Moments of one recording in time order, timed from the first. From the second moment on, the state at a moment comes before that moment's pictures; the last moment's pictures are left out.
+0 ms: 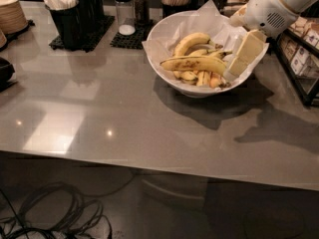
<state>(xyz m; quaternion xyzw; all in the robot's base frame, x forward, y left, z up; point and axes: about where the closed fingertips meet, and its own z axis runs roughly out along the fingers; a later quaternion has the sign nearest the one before) 0.592 -0.167 0.955 -0.61 0.75 0.08 0.26</state>
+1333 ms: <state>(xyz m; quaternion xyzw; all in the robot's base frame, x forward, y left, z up) 0.609 -0.154 0.936 -0.62 0.74 0.10 0.24</state>
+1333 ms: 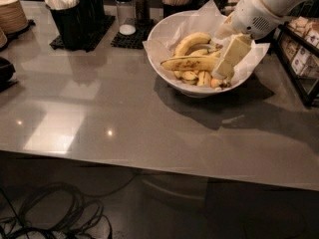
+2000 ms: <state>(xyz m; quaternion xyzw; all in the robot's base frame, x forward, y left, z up) 0.619 -0.149 0.921 -0.62 0.74 0.11 0.23</state>
